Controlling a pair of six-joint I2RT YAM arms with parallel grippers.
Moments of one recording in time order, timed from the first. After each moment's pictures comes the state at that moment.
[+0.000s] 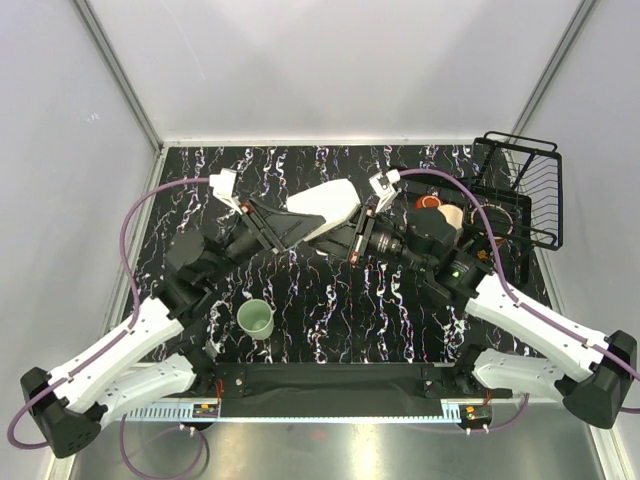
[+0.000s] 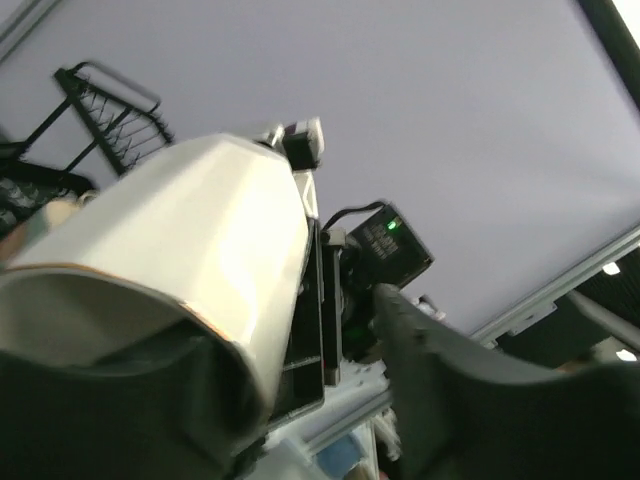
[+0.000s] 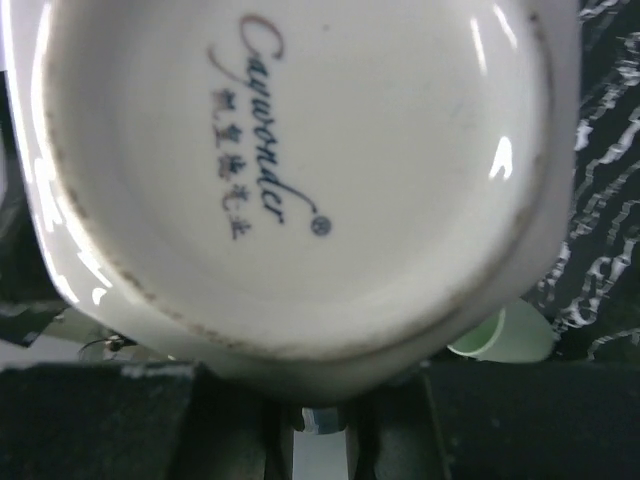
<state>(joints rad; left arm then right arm) -0.76 0.85 0.80 0.43 0.25 -1.09 0.86 1.07 0.96 0.15 -0.32 0.98</state>
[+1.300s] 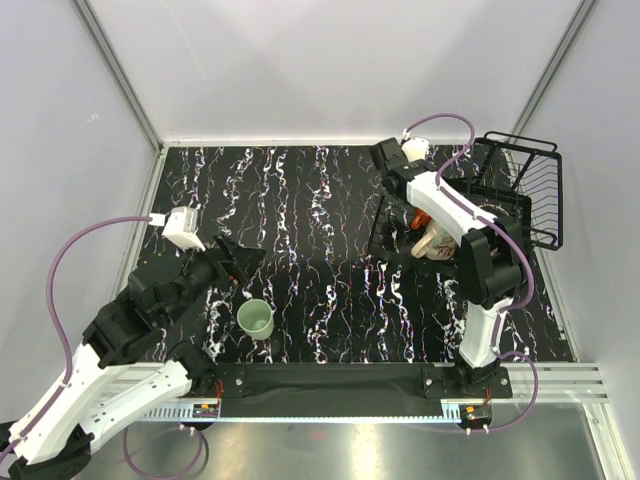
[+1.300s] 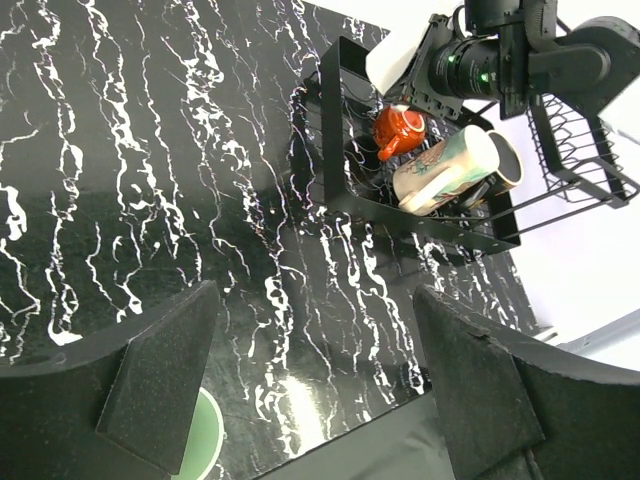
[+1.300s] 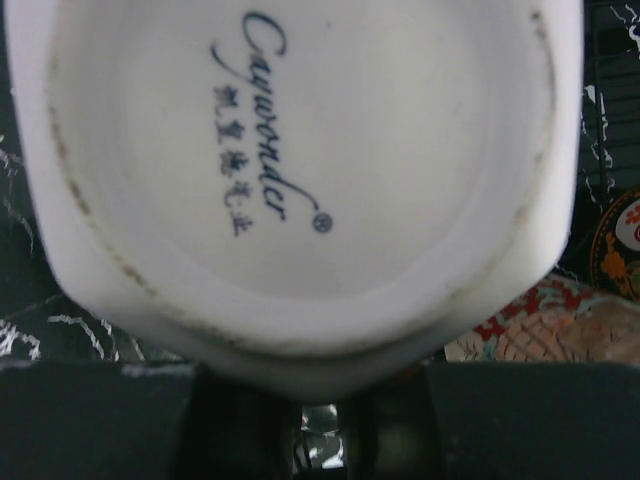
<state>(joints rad) -0.77 0.54 0.94 -0.66 -0.26 -0.68 0.45 1.91 1.62 -0.69 0.61 0.64</state>
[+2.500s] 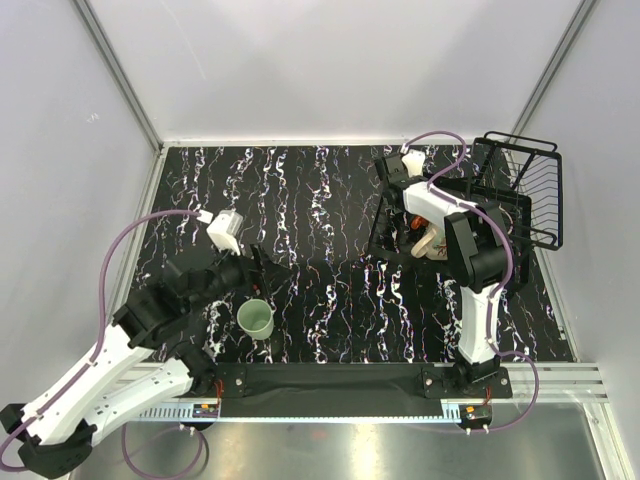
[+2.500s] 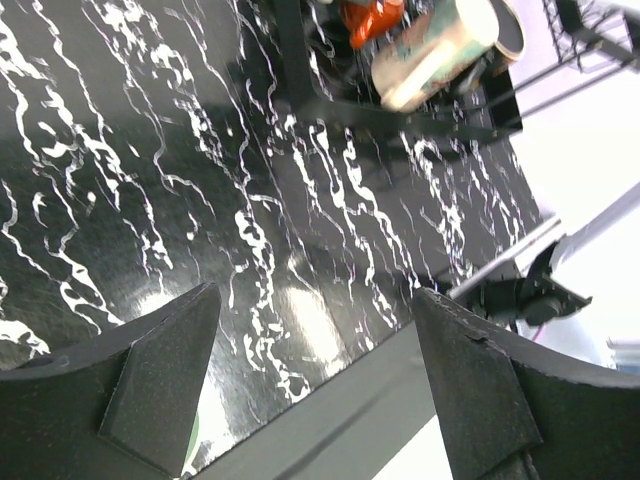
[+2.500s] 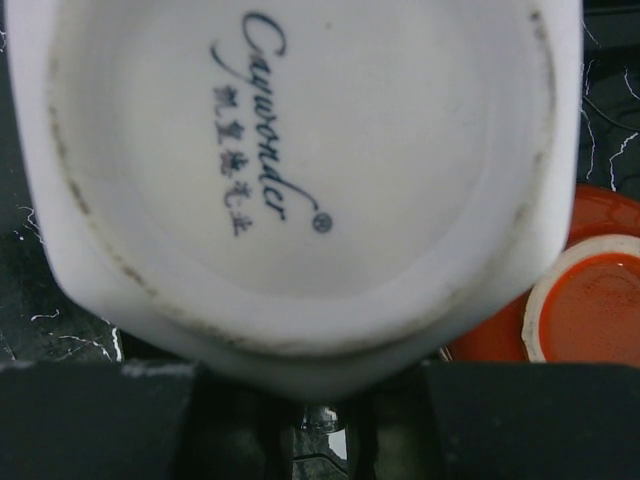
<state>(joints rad) -0.77 0.64 0.86 -0.60 -0.01 -0.62 0.37 2.07 1.49 -0.35 0.56 0.56</state>
